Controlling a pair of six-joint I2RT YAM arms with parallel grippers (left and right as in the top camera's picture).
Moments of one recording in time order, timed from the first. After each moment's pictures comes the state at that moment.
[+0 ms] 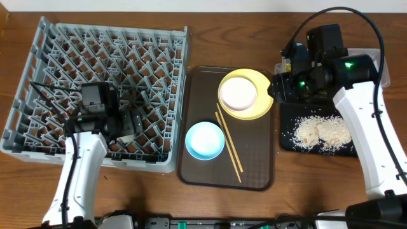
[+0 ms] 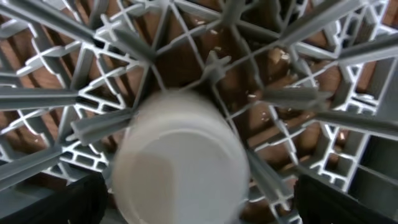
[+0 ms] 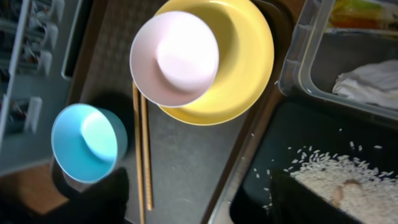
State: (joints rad) left arm 0.12 1.32 0.89 -0.76 0.00 -0.12; right arm 0.18 1.60 1.55 -1.15 -0.26 0.01
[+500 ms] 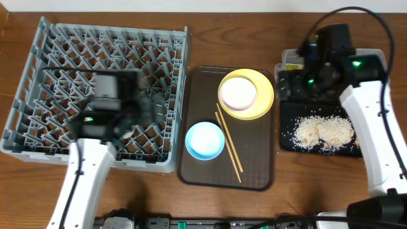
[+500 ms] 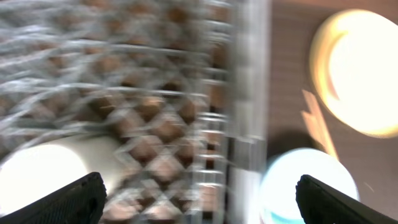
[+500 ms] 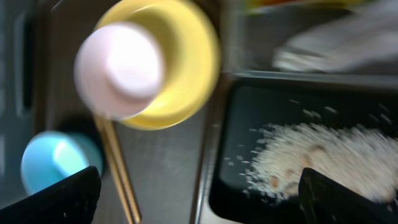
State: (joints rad) left arm -0.14 1.24 1.07 -0.83 0.12 -0.15; right arm 0.10 1.60 1.55 -1.16 -0.14 0.17
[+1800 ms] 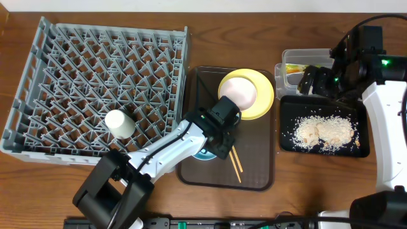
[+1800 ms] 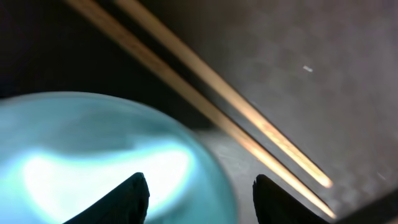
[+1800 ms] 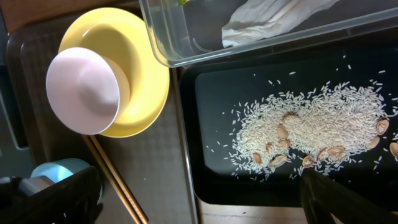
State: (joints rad) left arm -0.74 1.72 1.06 -0.68 0.13 -0.24; right arm -0.05 1.60 1.55 -1.22 -0.17 0.25
